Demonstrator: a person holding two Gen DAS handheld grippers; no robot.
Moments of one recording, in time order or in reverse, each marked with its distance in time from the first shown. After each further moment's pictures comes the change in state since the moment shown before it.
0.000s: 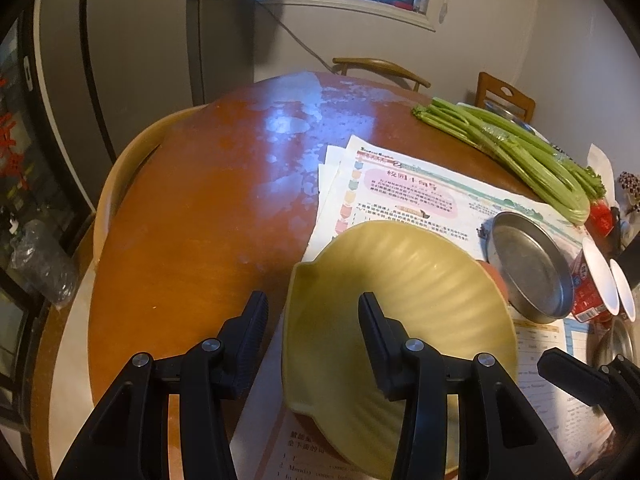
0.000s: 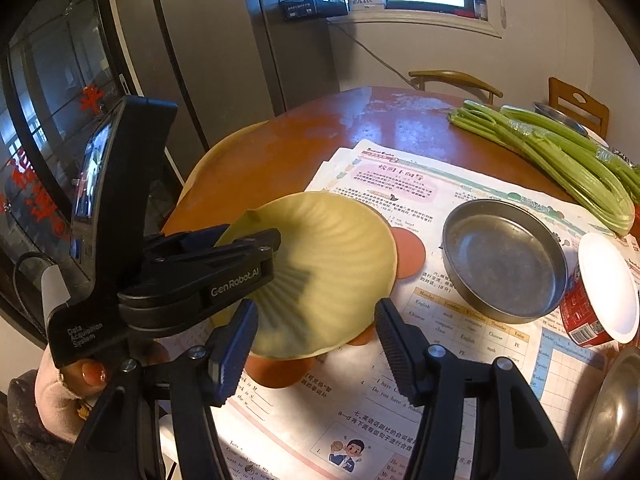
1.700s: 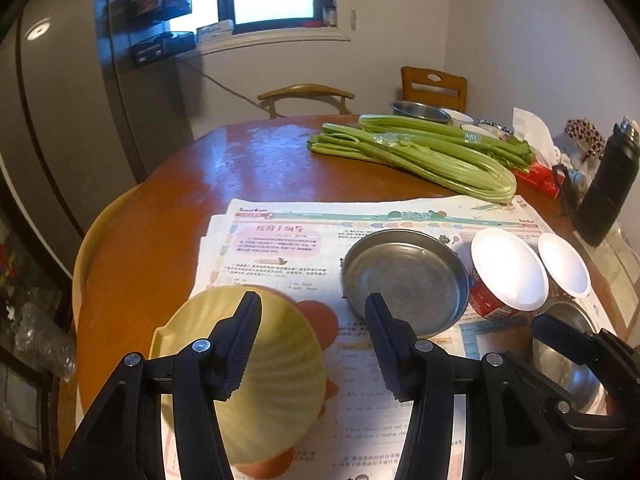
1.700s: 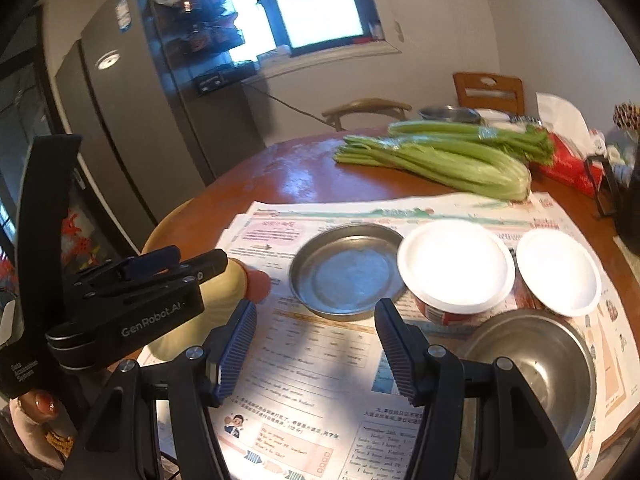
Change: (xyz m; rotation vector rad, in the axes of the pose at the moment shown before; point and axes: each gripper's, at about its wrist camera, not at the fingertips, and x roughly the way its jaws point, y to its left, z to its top) left arm -0.060 -0.133 0.018 0.250 -0.081 -0.060; right arm -0.094 -0.106 -0.023 0.267 -0.175 -0.120
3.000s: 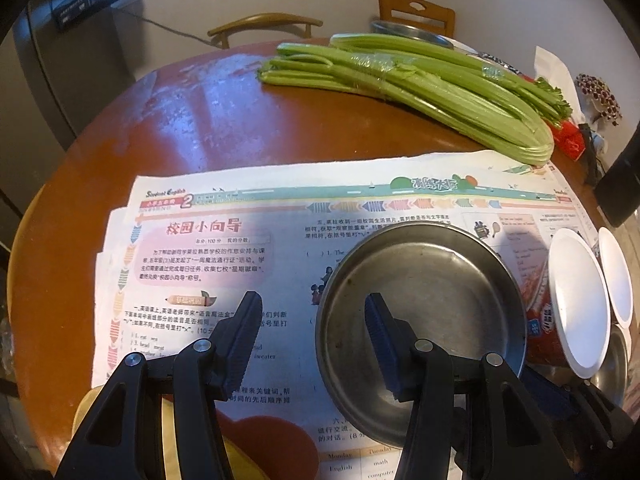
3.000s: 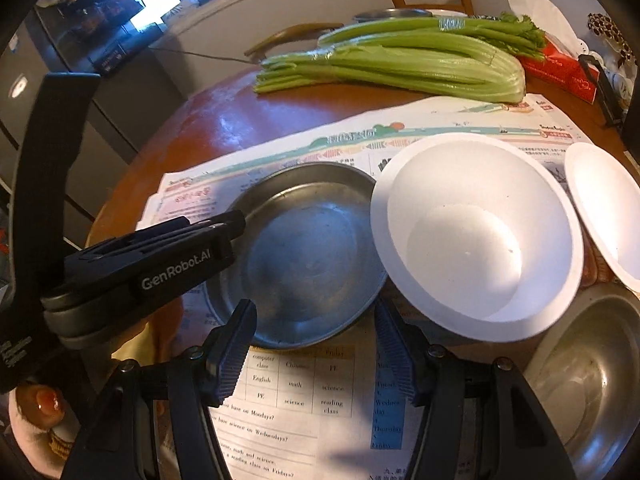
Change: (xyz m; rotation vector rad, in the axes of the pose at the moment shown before) left arm 0.153 -0.019 0.042 0.059 0.270 -0.113; right arm 0.118 -0.031 0.015 0.230 0.253 -0.150
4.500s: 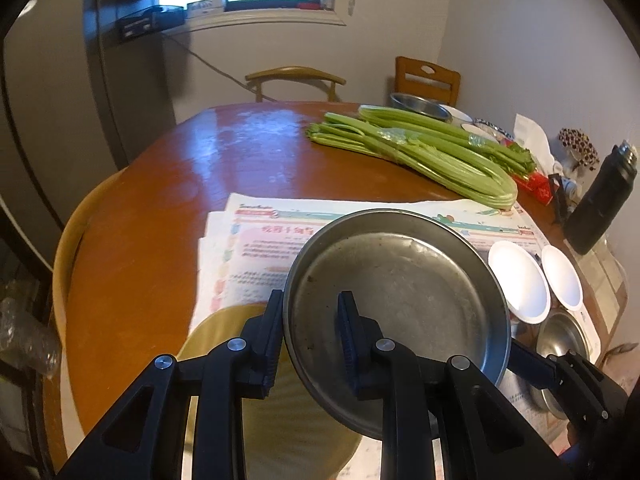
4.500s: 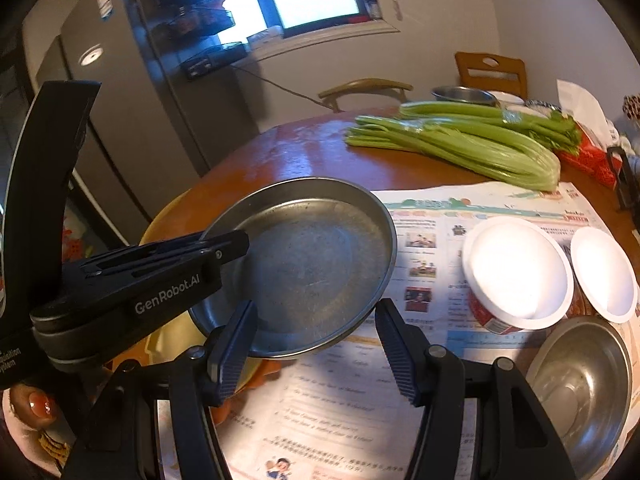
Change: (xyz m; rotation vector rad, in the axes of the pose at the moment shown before) left arm -0.129 0.056 -0.060 -0.094 -0.203 -0.002; right arm -0.080 0.071 -0.036 -0.232 -0.199 0.120
